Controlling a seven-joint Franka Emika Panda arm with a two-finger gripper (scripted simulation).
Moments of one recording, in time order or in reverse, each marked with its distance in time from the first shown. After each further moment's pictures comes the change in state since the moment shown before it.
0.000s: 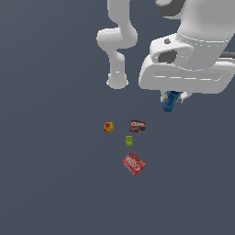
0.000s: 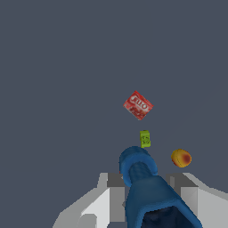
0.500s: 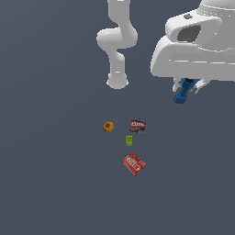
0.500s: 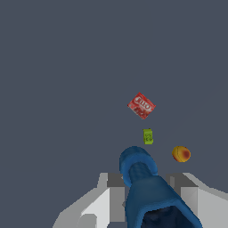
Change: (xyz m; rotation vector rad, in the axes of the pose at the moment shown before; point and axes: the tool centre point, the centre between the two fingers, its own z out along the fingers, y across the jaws) arm -0.001 -0.022 -0.037 0.001 -0.001 0.000
